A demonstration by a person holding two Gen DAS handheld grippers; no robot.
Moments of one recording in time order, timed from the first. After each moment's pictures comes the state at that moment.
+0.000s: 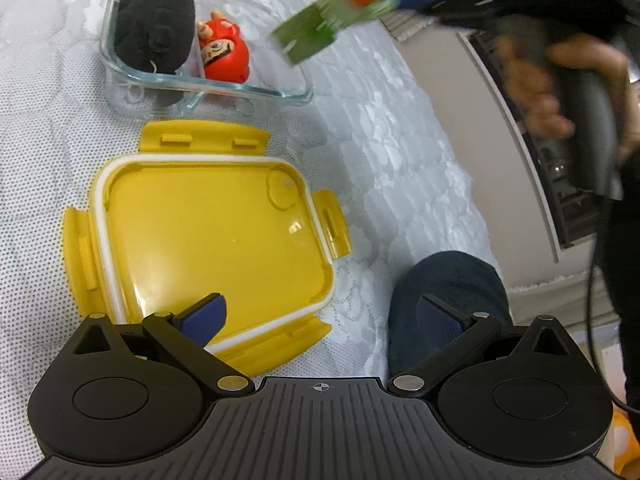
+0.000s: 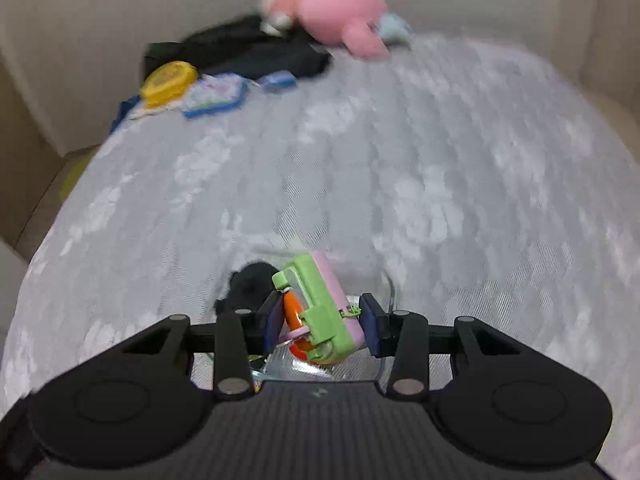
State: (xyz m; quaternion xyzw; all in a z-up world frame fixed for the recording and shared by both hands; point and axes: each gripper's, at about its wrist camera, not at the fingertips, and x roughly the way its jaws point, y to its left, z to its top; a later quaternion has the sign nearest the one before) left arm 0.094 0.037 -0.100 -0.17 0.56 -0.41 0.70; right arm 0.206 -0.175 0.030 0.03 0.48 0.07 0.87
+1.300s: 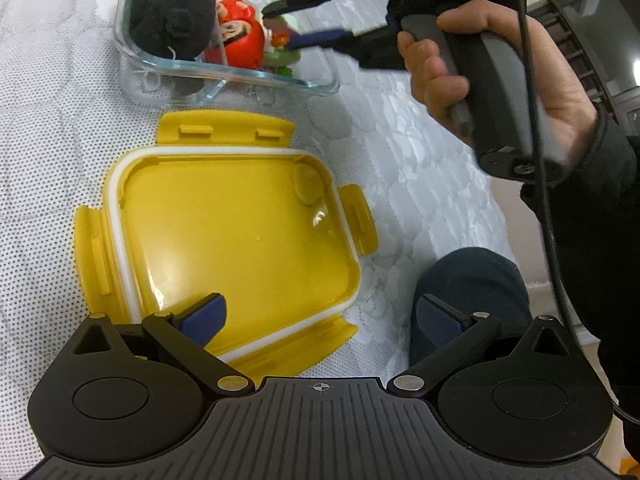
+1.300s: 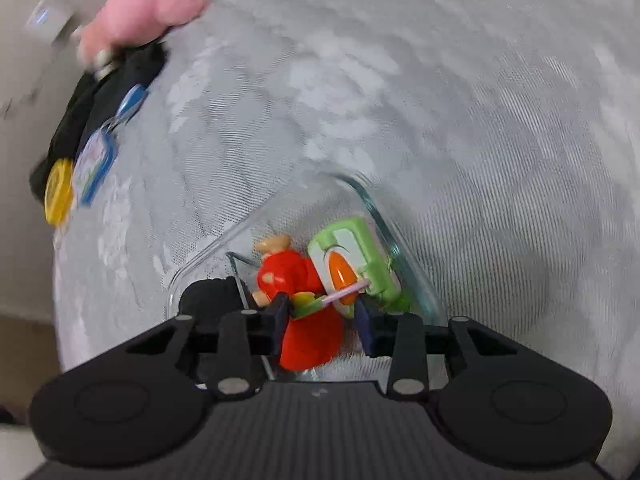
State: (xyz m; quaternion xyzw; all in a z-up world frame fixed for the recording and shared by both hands) left arm 0.106 0.036 -0.110 -0.15 0.58 -0.39 0.70; right arm 0.231 -0.198 -0.075 0.28 0.51 -0.06 0.81
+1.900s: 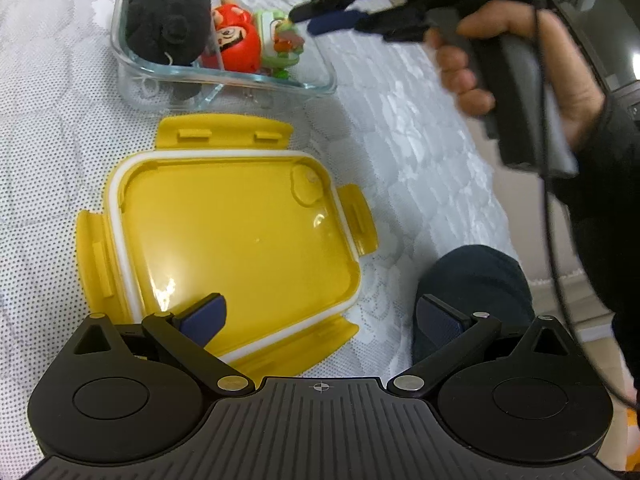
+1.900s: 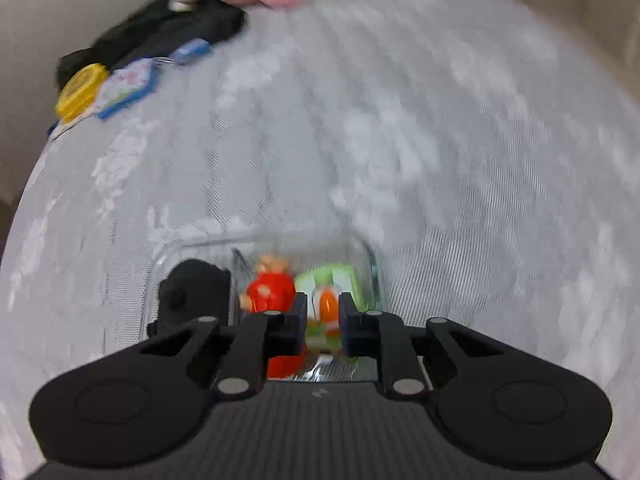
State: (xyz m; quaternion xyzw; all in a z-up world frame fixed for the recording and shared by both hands) left arm 0.104 0.036 -0.107 -0.14 0.58 -0.39 0.70; right arm 0.240 -0.183 -0.044 0.10 0.52 -0.02 0.85
